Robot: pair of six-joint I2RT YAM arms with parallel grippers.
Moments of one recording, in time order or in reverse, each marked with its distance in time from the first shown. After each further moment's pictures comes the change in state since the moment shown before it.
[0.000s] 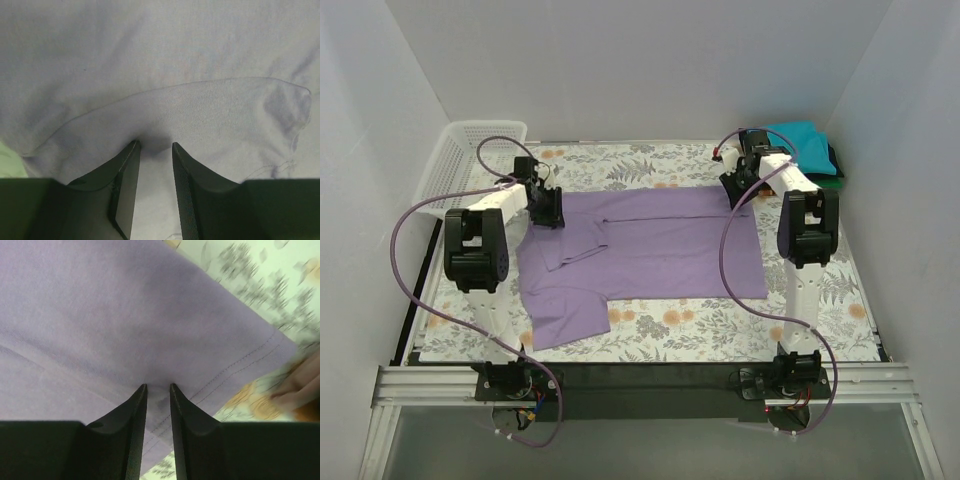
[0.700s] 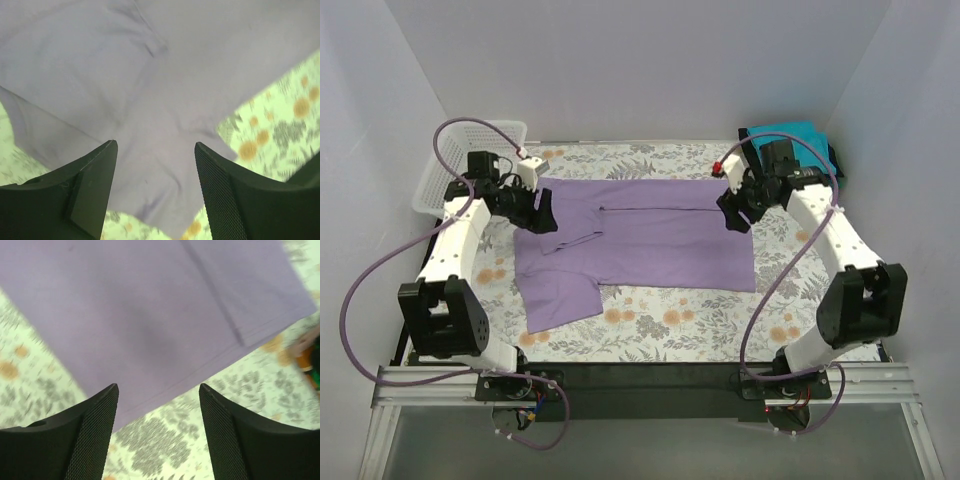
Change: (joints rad) left arm 0.082 -0.426 0.013 -0.344 0.367 0.389; right arm 0.068 -0.635 -0.361 -0.072 -0.188 -0.159
